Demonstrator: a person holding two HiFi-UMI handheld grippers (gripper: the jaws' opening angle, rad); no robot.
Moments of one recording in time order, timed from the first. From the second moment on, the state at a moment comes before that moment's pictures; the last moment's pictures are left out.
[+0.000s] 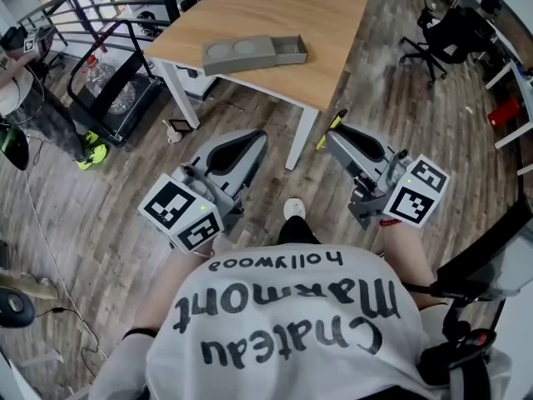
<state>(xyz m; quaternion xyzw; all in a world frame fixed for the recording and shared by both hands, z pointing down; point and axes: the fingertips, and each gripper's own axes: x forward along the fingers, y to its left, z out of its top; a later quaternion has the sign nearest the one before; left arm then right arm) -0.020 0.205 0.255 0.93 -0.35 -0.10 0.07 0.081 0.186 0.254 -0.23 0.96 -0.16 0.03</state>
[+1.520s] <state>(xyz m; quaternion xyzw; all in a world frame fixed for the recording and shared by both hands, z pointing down) 0.049 -0.060 0.273 0.91 -0.40 -0.07 0.12 0.154 -0.094 0.267 -0.19 0.96 -0.20 0.03</state>
